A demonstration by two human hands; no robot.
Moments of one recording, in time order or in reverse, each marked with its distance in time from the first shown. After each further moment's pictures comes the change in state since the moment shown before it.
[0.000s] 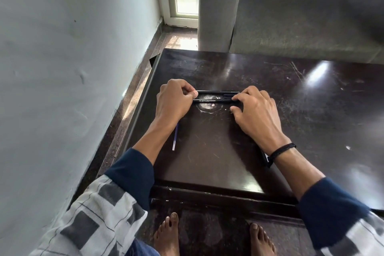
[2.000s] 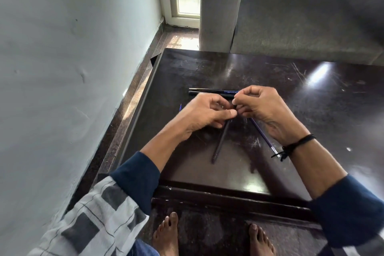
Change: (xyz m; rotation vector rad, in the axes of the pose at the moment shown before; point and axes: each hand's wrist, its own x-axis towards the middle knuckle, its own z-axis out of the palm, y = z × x) left_hand -0.031 0.029 0.016 -0.576 -0.663 -0.068; right_hand 0.013 -0.003 -0.032 1.035 -0.260 0.404
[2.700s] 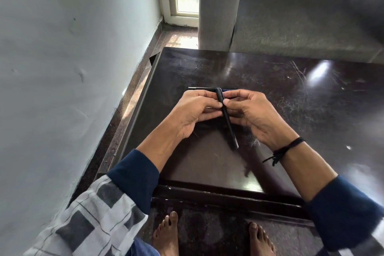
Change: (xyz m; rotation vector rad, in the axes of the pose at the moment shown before) left_hand 0.000 0.005 -0.003 -0.389 0.175 -0.124; right_hand -0.005 0.007 0.020 0.226 -0.106 0.122
